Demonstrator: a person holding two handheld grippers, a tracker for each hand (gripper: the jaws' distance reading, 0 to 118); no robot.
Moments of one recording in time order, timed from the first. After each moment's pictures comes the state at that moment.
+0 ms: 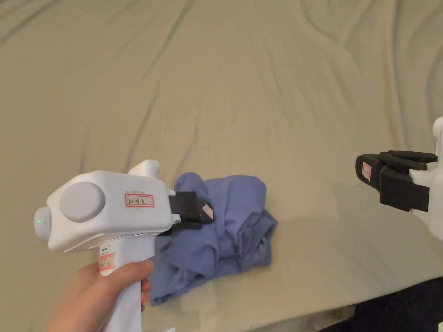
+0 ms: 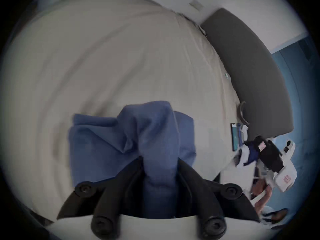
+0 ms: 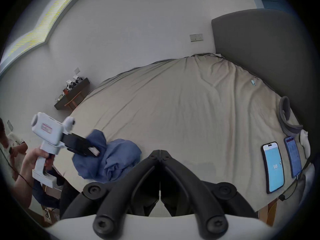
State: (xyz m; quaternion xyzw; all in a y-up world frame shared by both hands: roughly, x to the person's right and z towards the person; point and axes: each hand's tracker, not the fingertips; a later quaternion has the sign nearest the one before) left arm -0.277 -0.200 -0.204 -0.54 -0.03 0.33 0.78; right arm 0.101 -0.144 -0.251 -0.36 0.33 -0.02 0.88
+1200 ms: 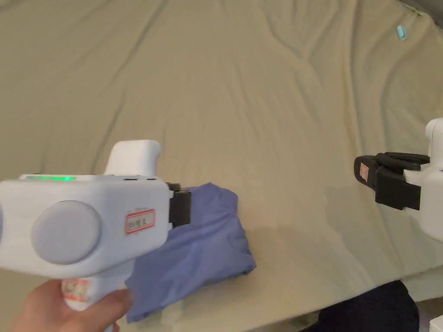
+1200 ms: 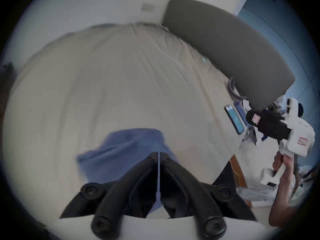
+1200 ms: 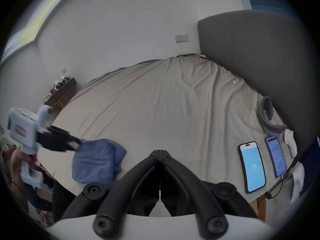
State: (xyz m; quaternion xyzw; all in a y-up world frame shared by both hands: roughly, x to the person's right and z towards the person) left arm -0.232 -0.105 -0.164 -0.45 -0.02 0.10 0.89; right arm 0.121 -0.124 -0.257 -0.36 0.28 0.01 0.89
